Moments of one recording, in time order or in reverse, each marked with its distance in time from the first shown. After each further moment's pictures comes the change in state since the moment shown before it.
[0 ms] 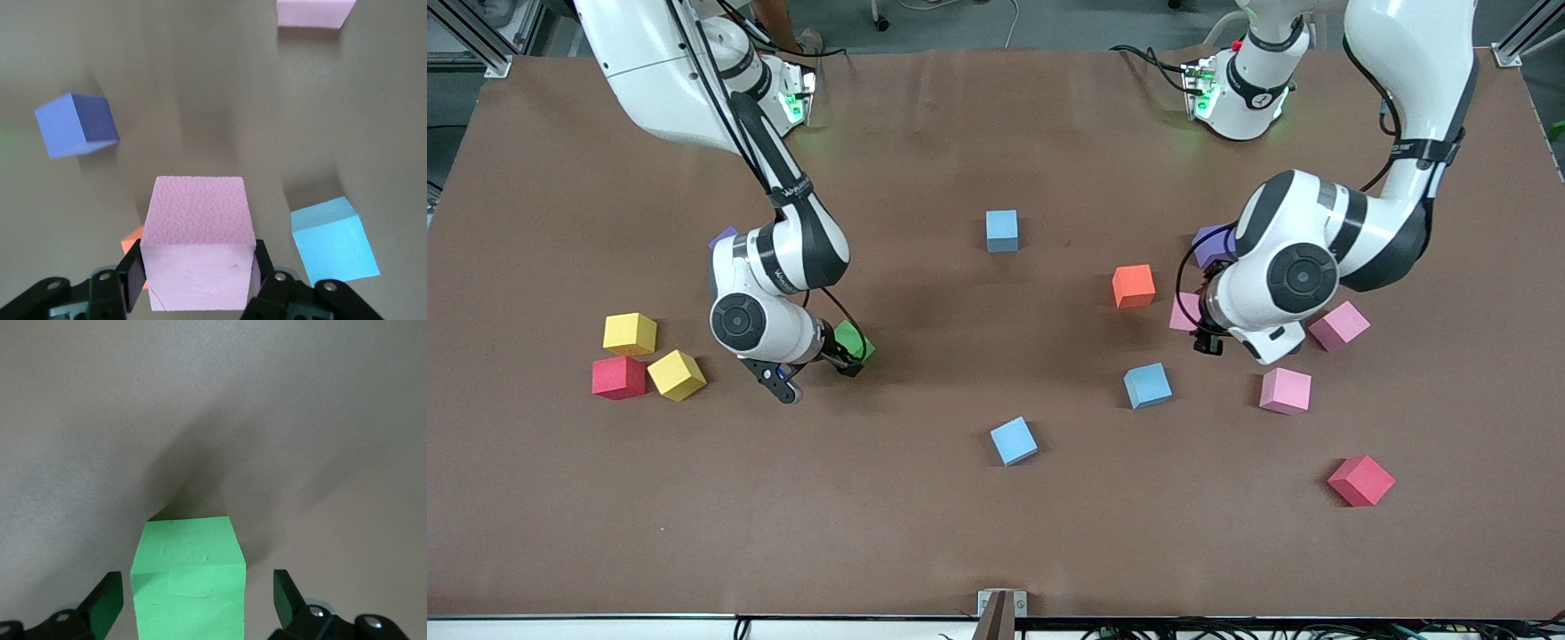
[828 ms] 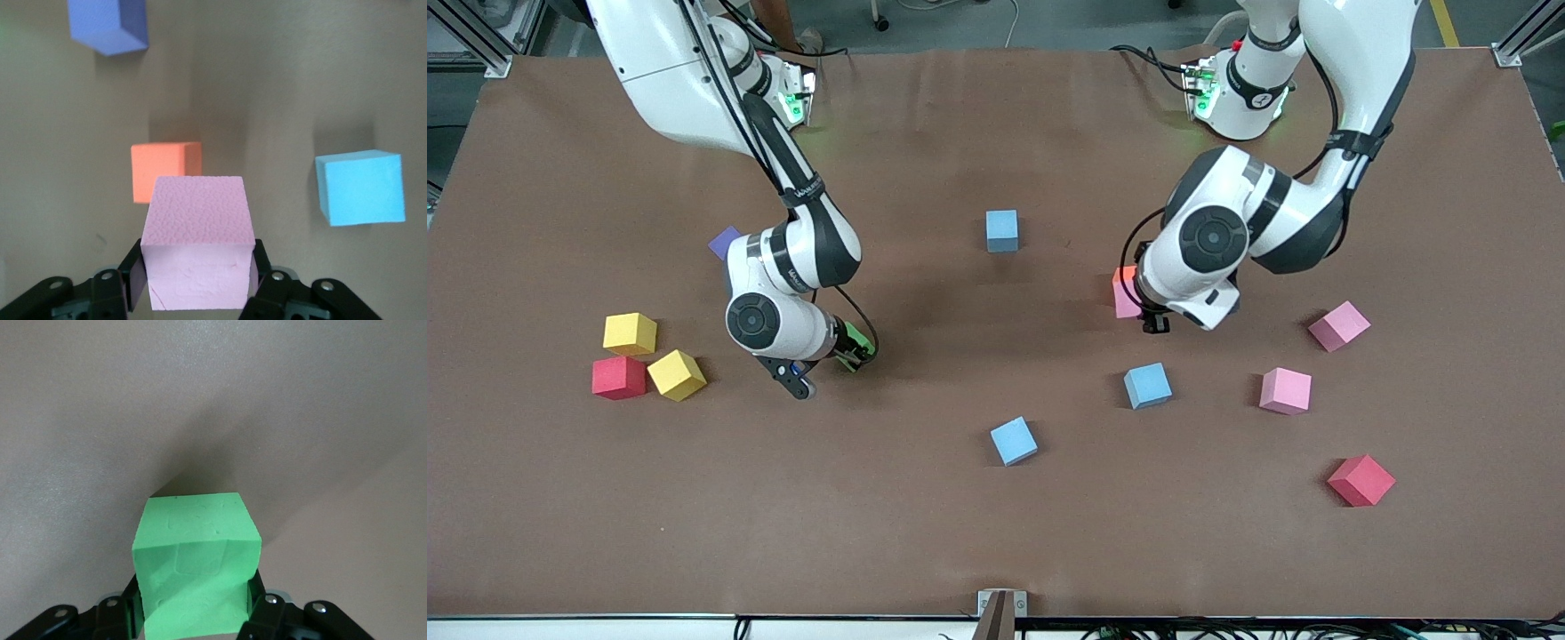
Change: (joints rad) left arm -0.062 -0.027 -0.099 -0.055 -0.006 0.079 -0.396; right arm 0.027 0.012 -0.004 -0.001 0.038 0.005 0.003
